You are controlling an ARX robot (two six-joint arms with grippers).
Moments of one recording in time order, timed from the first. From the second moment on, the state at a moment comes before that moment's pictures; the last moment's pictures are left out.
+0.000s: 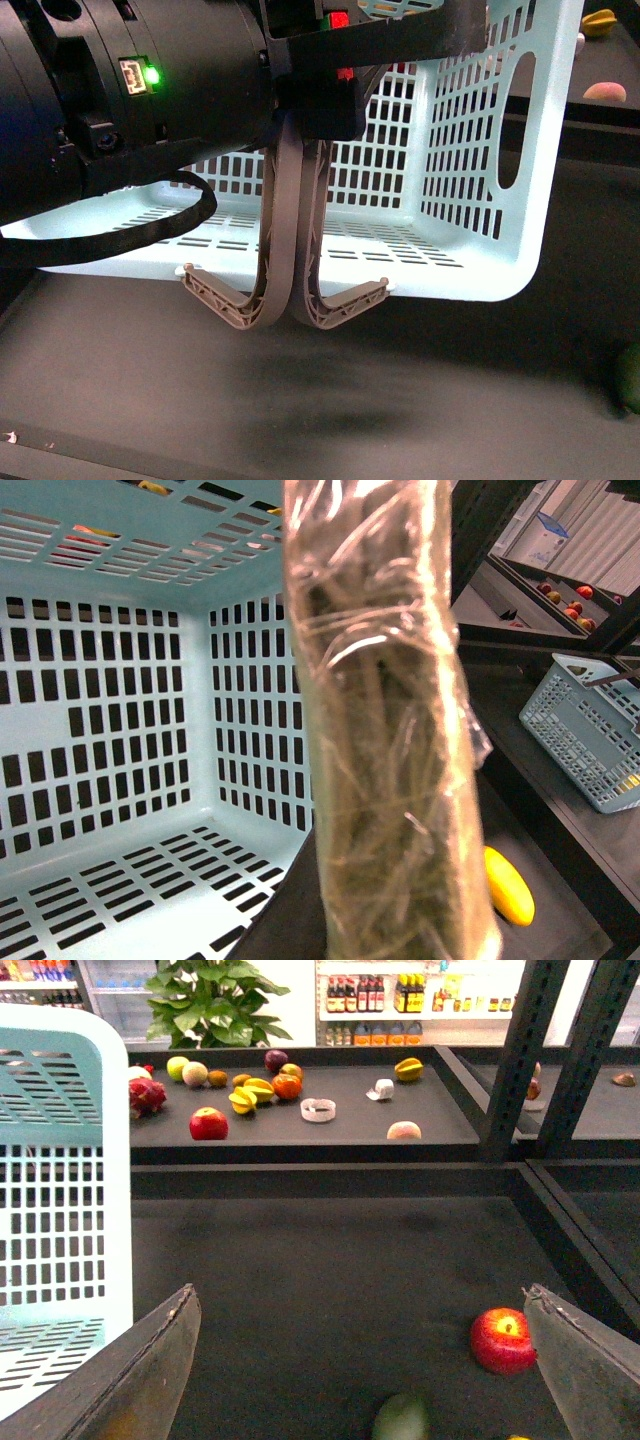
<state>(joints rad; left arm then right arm) -0.54 1.66 0.60 0.98 0.17 -0.28 0.01 0.20 0.02 0.07 0.19 0.02</state>
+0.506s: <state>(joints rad) -0.54 1.66 0.60 0.98 0.17 -0.28 -0.26 1.38 0.25 0.75 -0.03 0.00</state>
